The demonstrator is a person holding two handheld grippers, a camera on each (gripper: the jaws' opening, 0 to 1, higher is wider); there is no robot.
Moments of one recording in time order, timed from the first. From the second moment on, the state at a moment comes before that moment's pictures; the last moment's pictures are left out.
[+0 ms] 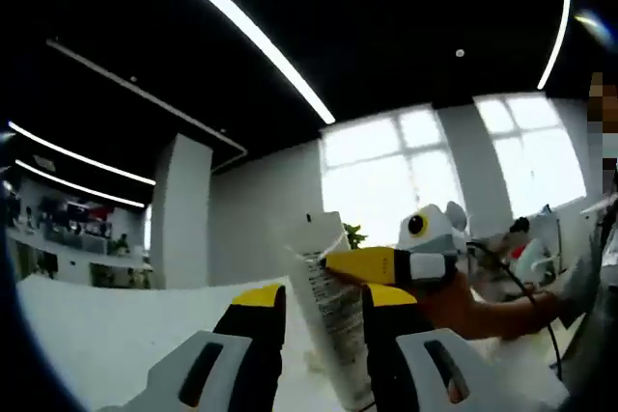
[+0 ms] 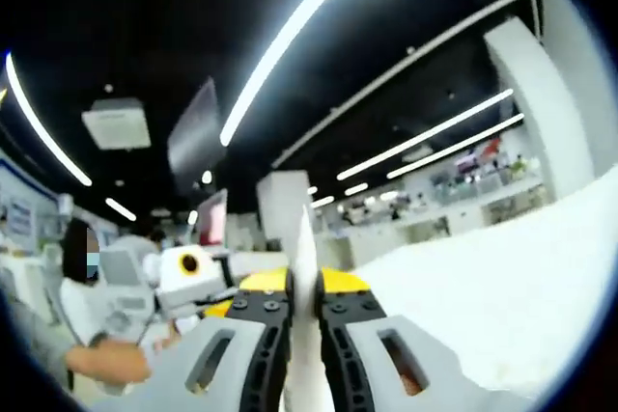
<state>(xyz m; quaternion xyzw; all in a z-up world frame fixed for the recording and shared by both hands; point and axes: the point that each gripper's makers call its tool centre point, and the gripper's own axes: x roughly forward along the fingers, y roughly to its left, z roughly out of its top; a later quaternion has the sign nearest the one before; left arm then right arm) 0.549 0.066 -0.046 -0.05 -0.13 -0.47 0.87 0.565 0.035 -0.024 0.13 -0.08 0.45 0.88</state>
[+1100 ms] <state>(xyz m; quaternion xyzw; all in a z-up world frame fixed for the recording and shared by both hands) 0.542 0.064 -0.087 -0.10 0.04 -0.57 0.81 0.540 0.053 -0.008 0.20 -0.13 0.57 0.79</state>
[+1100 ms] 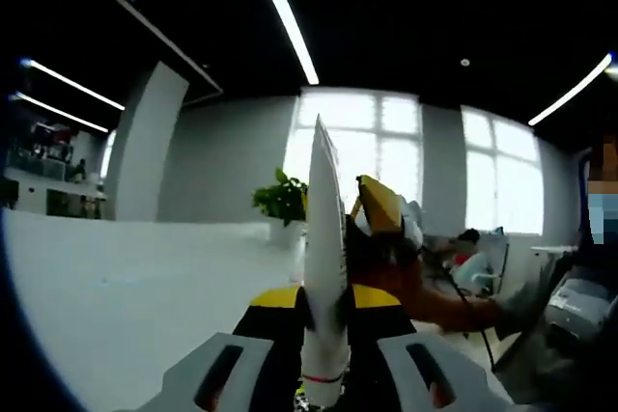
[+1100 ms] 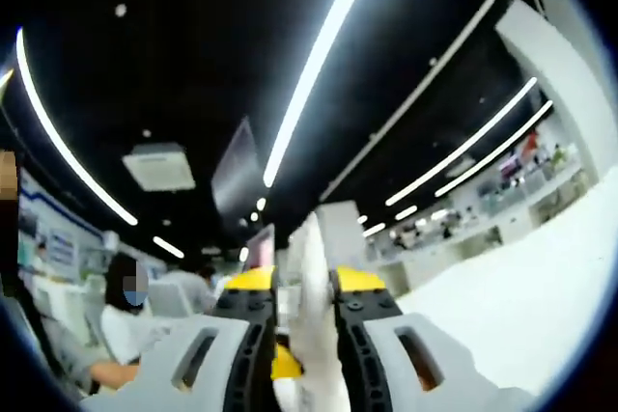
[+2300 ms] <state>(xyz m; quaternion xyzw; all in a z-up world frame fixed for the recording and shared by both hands) 0.509 0.082 -0.054 -0.14 -0.01 -0.65 0.75 0.513 0.102 -0.080 0.05 -0.02 0.64 0.77</state>
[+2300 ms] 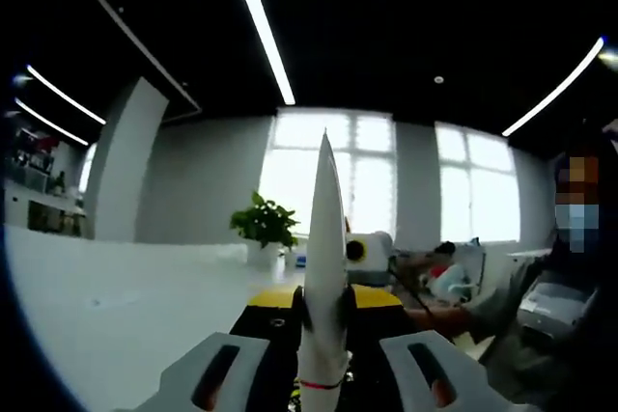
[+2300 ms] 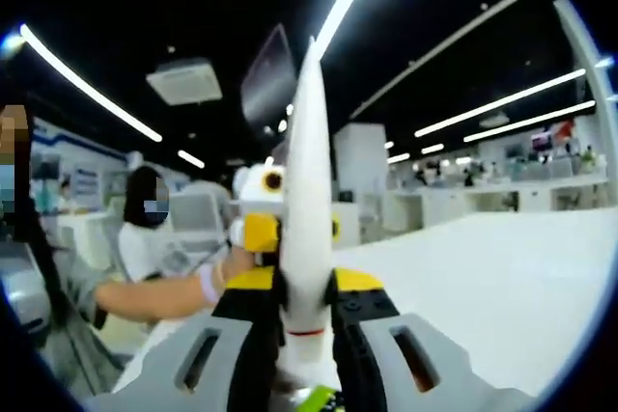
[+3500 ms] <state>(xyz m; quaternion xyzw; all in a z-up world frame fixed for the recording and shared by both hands) 0.596 0.172 -0.035 -0.33 -0.12 -0.43 0.83 0.615 0.158 -0.153 -0.07 0.06 0.65 0.76</state>
